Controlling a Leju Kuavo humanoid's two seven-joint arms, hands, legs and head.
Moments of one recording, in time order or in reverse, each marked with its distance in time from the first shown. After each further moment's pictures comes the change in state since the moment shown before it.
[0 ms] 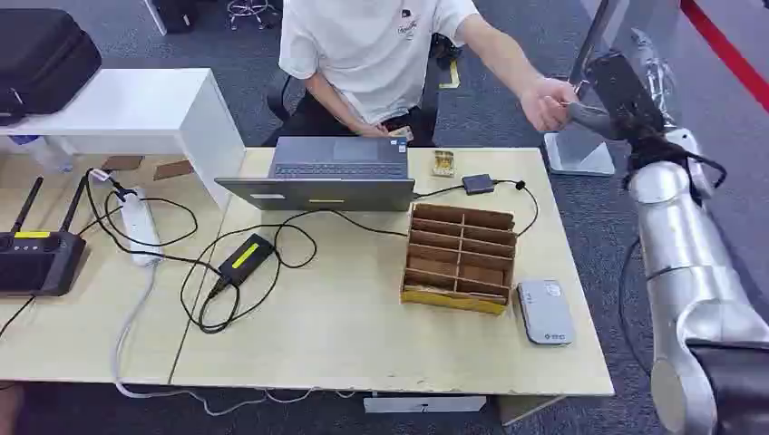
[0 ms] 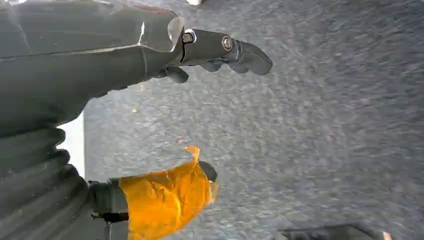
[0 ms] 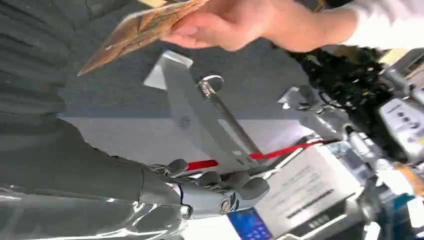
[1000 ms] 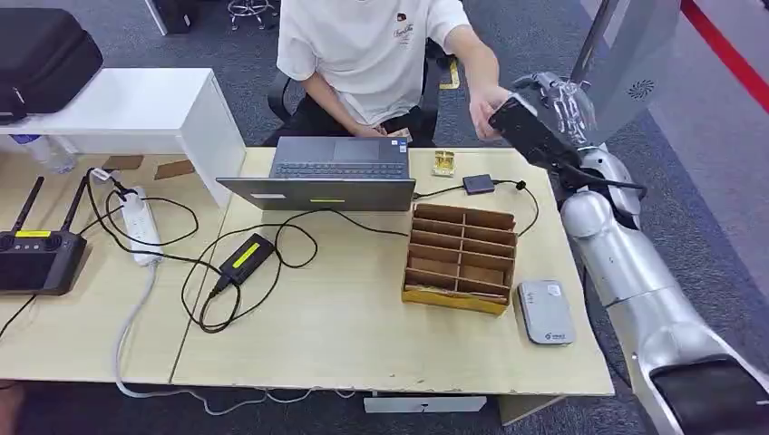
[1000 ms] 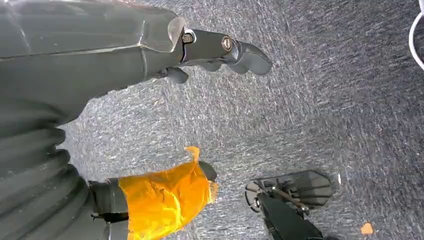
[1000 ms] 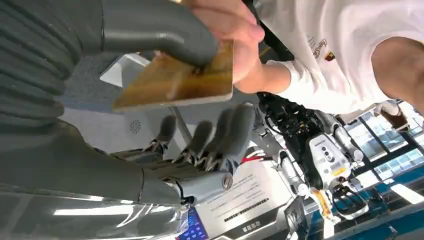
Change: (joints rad) left arm -0.006 -0.020 0.069 0.003 0.057 -0.137 -0.092; right arm 0.079 0.016 0.274 -0.129 -0.048 -0.079 0.003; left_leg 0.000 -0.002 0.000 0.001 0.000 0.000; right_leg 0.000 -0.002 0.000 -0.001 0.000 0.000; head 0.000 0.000
